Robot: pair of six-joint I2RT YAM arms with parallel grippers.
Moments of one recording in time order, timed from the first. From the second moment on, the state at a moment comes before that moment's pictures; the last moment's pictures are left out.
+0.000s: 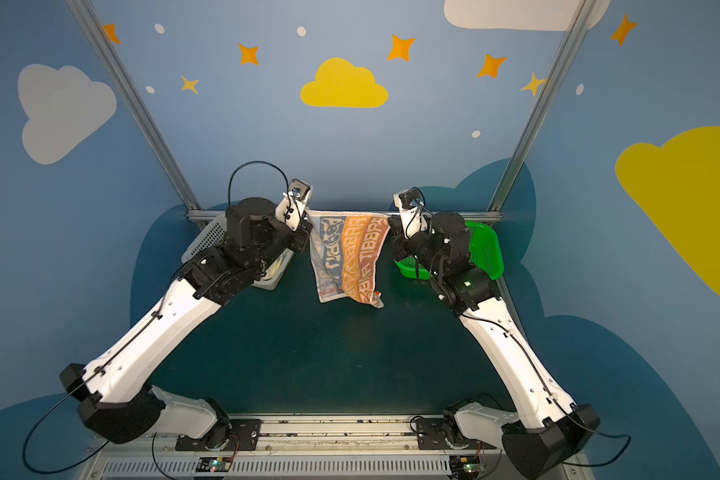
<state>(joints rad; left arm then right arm) -0.71 1.40 1.73 -0.55 -0.38 0.21 0.49 1.19 1.39 -0.33 -0.13 -0.11</state>
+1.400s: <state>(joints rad) -0.51 1.59 1.71 -0.63 -0.32 0.02 0.56 1.34 1.41 -0.31 0.01 -0.23</state>
